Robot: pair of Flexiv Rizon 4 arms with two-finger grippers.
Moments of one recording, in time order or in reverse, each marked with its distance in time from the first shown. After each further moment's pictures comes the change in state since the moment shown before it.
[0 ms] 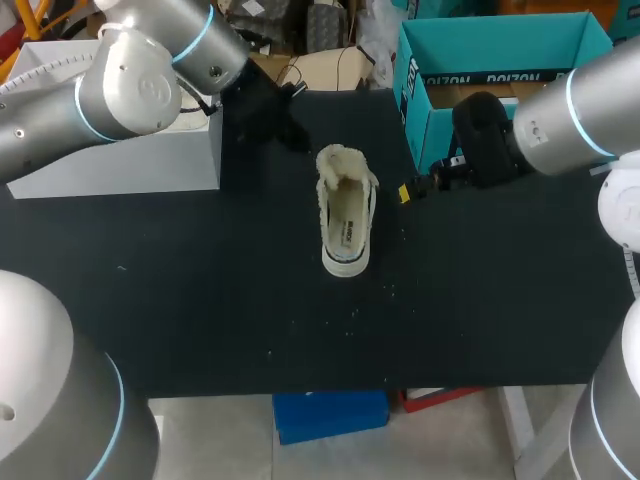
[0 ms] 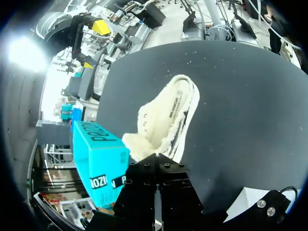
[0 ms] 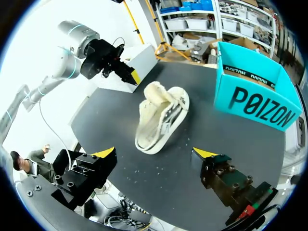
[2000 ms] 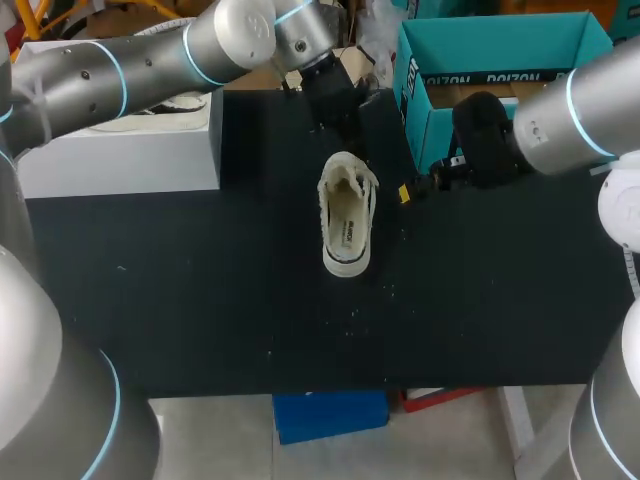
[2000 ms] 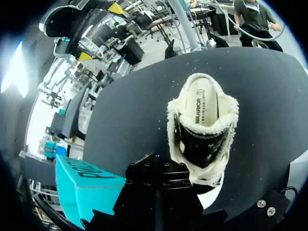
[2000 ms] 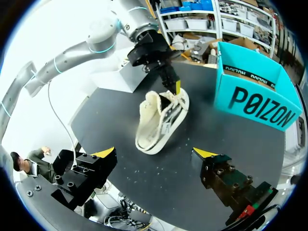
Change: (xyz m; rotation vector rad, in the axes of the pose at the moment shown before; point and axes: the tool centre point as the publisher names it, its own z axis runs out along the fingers) left arm -0.055 0.001 0.097 0.402 0.156 0.133; right arm 0.000 0.000 0.000 0.000 0.000 0.000
